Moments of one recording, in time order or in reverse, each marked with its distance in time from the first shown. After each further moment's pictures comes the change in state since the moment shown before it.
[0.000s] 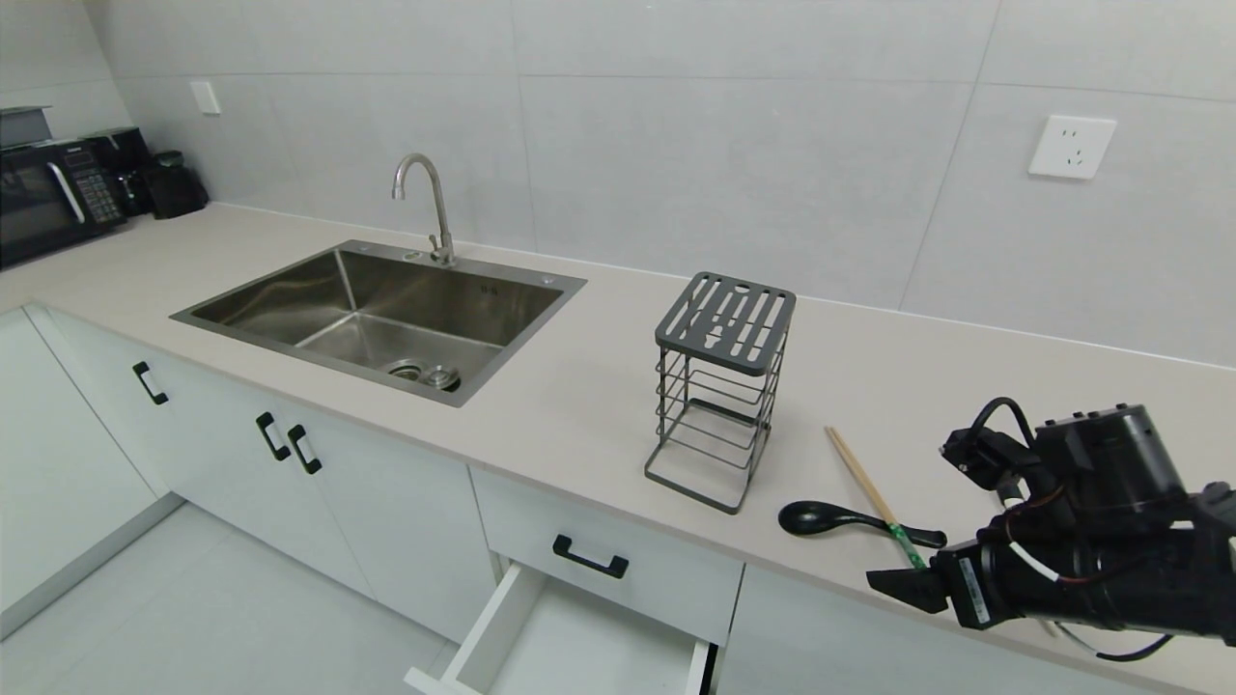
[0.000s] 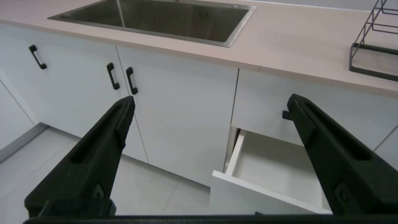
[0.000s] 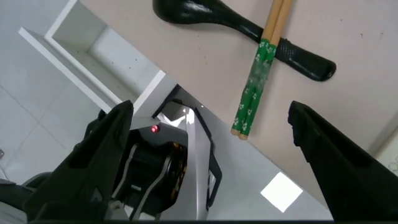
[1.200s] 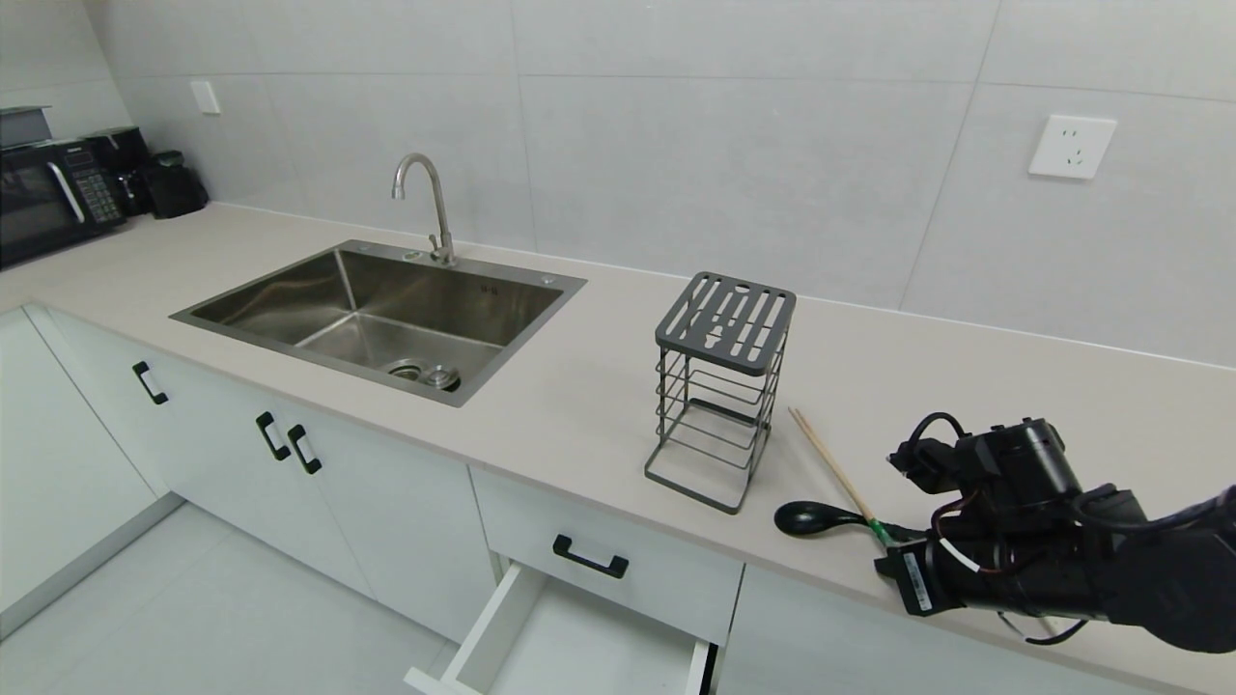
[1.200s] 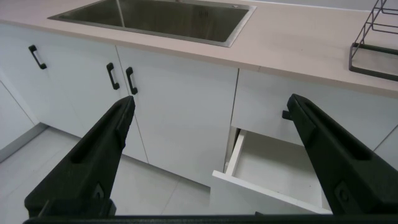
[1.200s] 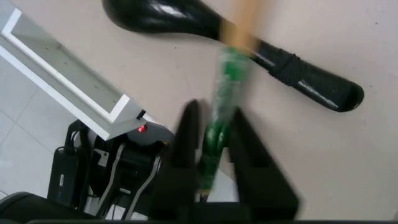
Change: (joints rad) left arm 0.000 0.000 0.000 0.000 0.000 0.000; right arm 0.017 0.216 -0.024 -0.142 -0.085 0.034
